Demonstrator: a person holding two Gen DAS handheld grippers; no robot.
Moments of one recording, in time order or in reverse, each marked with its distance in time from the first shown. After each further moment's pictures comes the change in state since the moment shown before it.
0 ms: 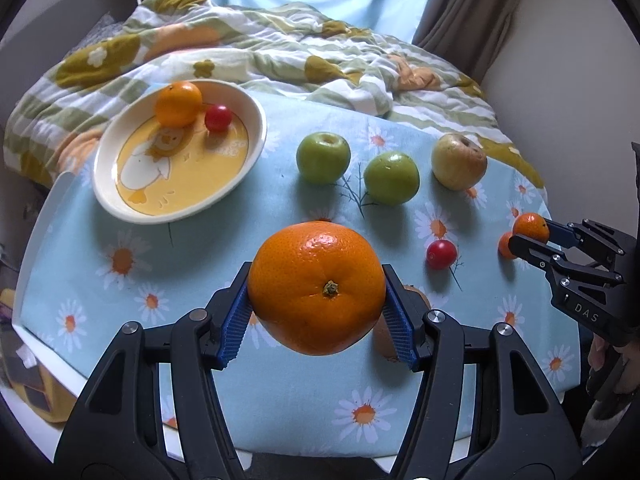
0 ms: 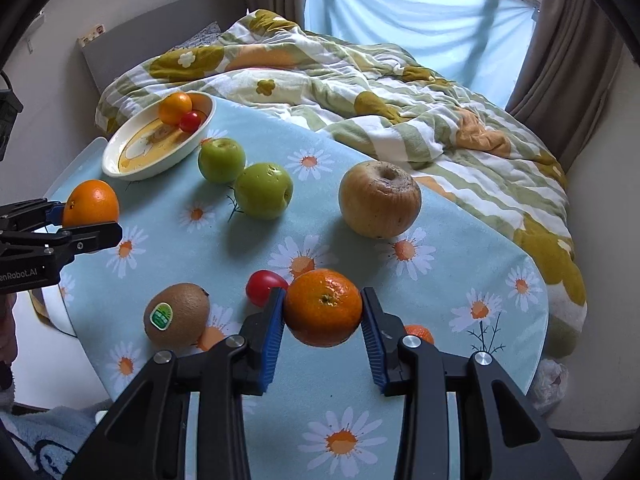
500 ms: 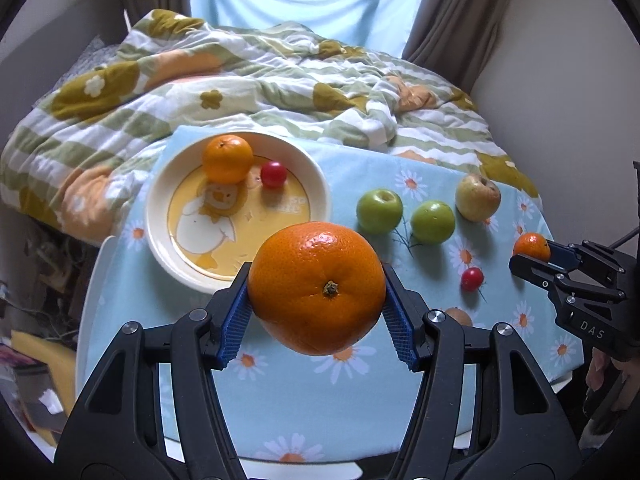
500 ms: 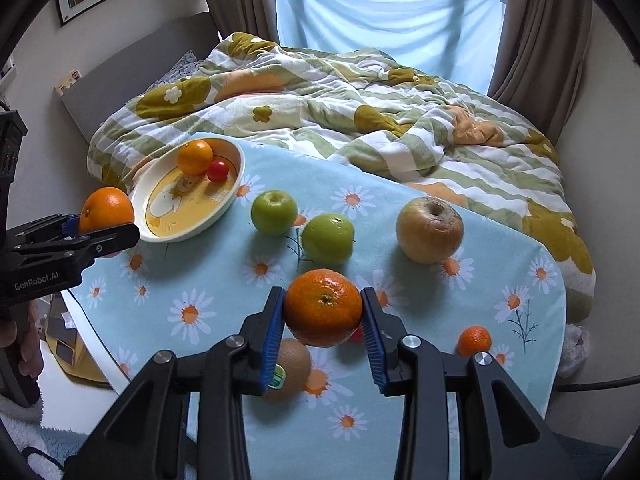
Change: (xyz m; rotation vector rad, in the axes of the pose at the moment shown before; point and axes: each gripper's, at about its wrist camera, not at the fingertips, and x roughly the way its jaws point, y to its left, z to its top) left arm -0.027 0.084 0.051 0.069 -0.035 -0.039; right arm -0.014 0.068 0.047 0.150 -0.019 0.002
